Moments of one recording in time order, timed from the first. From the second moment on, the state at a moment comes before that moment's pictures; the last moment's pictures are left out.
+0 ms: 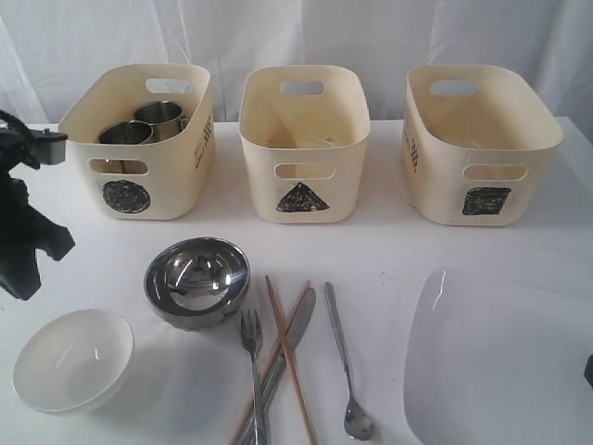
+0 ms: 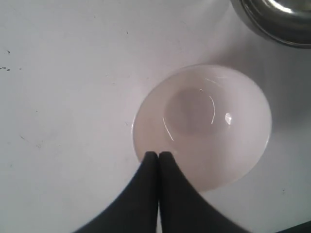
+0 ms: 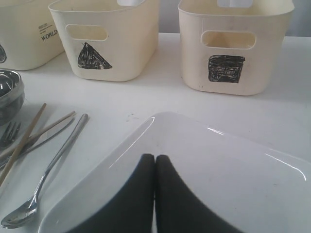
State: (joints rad) left arm -0.22 1.51 -1.12 -0.12 1.20 0.22; right arm 0.19 0.01 0.00 -0.08 0.36 0.18
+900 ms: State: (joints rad) left arm -0.22 1.56 -0.82 -0.13 0.81 0.38; right arm 0.19 0.01 0.00 -0.08 0.36 0.18
